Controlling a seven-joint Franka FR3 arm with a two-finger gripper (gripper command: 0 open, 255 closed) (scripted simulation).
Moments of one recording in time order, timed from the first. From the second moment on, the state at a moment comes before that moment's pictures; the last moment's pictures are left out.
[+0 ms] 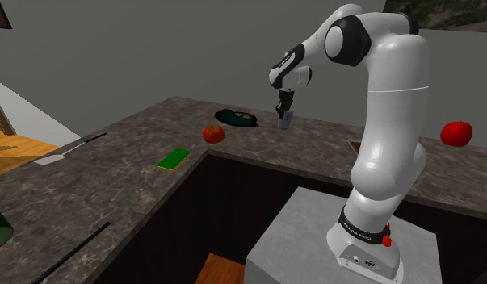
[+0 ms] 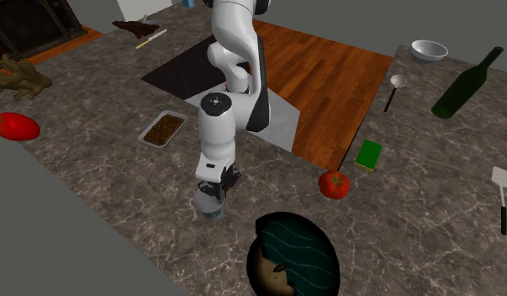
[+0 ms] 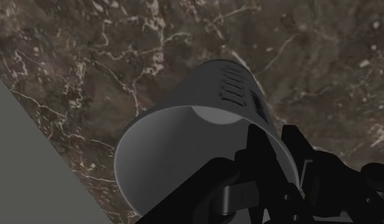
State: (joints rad) arm -0.29 0.31 -0.42 -1.94 0.08 2.39 -0.62
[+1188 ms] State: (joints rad) arm -0.28 0.23 -0.44 -1.87 0.04 2.24 -0.61
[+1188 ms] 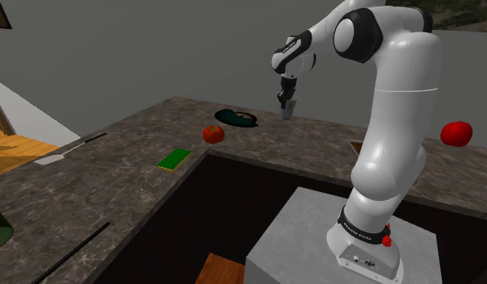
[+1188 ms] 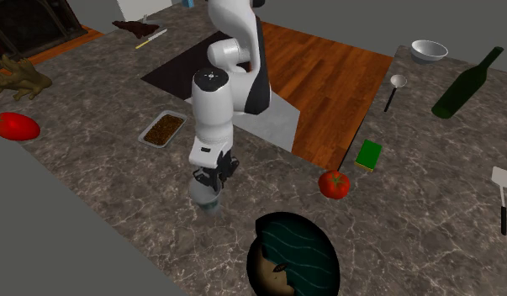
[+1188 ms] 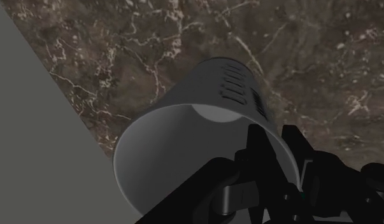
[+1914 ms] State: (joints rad) arm -0.27 0.17 -0.45 -1.81 0.01 2.13 -0.60
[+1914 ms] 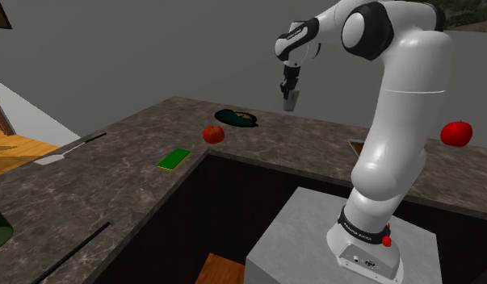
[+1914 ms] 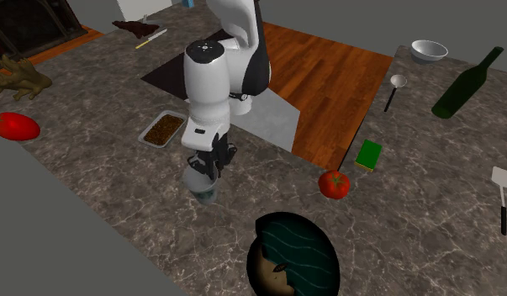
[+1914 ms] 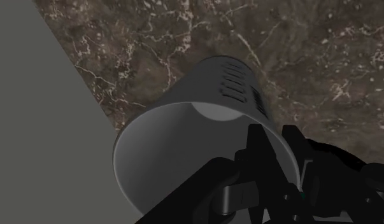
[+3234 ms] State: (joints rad) arm -0.44 -0.48 -0.54 -2.37 -0.30 2.11 -0.70
